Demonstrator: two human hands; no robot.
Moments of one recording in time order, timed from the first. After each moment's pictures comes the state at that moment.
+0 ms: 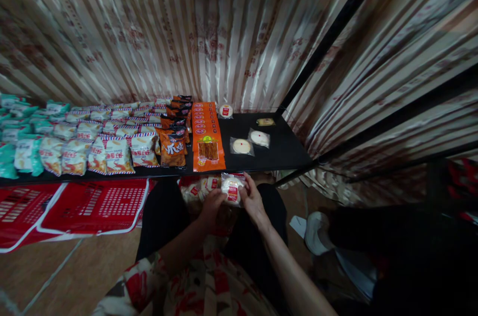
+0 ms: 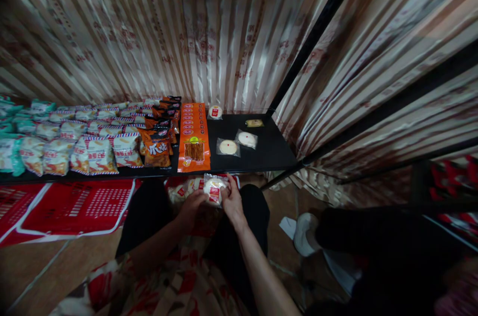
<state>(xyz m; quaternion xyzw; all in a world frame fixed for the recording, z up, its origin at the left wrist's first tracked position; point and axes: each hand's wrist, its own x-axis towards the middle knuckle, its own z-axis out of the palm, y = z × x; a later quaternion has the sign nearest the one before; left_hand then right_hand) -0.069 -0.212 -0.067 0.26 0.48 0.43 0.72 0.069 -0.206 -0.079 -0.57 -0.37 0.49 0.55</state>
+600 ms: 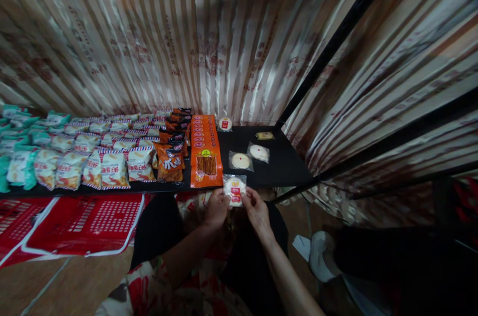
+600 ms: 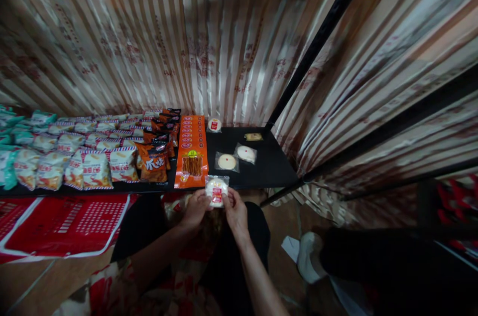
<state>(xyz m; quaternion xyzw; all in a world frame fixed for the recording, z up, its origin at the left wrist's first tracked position) -0.038 -0.167 -0.037 0.27 0.54 0.44 0.66 0.083 -0.183 -0.052 -0.63 -0.36 0.44 0.53</state>
